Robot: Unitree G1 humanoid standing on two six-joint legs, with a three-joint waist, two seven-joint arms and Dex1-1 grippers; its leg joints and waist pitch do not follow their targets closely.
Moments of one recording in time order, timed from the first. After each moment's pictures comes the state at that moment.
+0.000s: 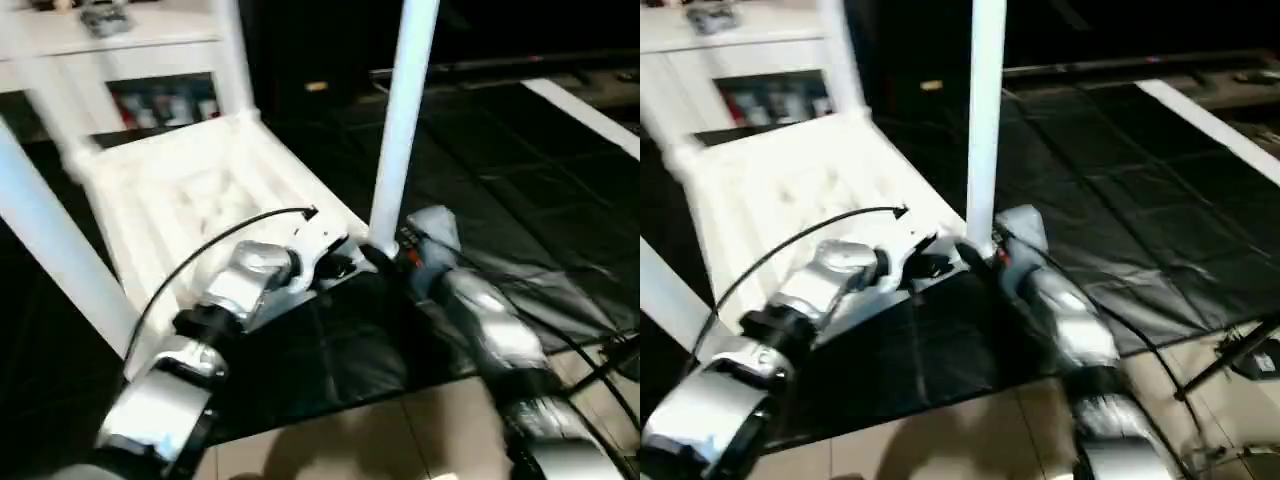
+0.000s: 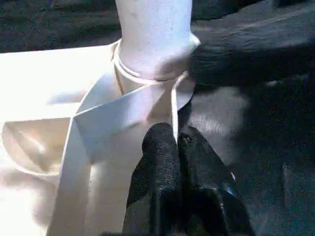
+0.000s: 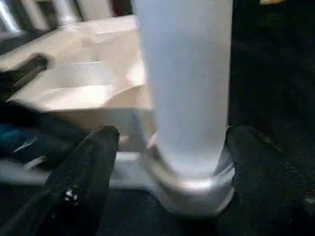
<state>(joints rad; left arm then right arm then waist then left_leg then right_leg) -0.78 0.16 -0.24 0.83 0.09 0.17 -0.85 -0.44 -0.17 -0.04 0.54 0.20 0.13 0.71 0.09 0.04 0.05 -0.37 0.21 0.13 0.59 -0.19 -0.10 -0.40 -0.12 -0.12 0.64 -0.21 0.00</state>
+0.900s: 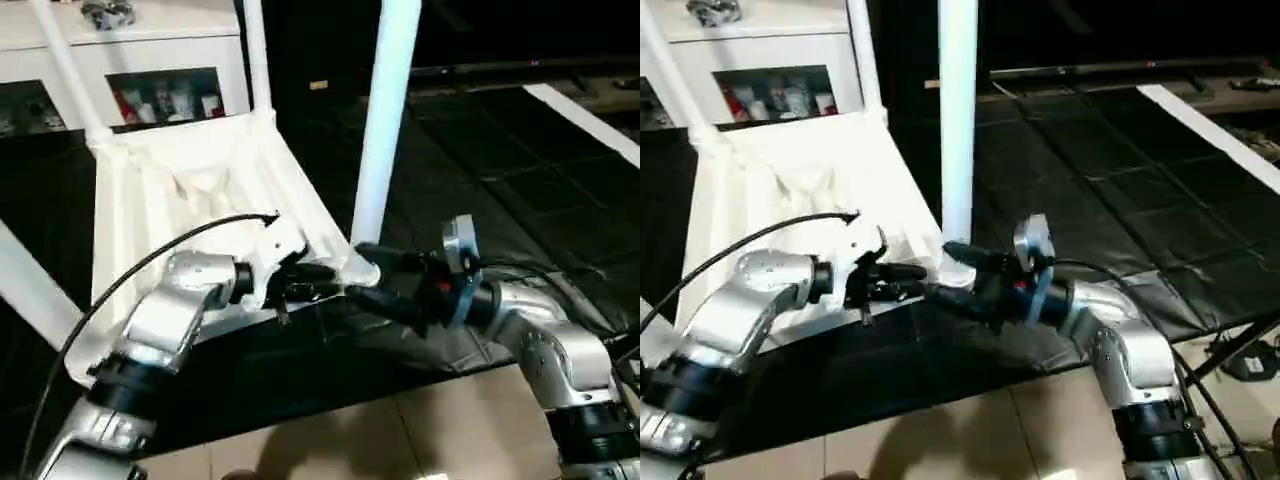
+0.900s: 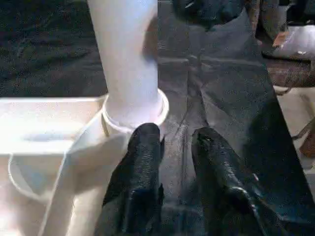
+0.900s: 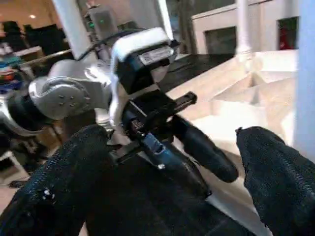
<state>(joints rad) -0.45 0.37 -0.20 0.10 -0.09 0.48 -1.06 -0.32 -0.33 0.05 0.05 0.54 0.48 1.12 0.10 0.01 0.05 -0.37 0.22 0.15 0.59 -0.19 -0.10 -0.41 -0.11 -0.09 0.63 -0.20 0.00</state>
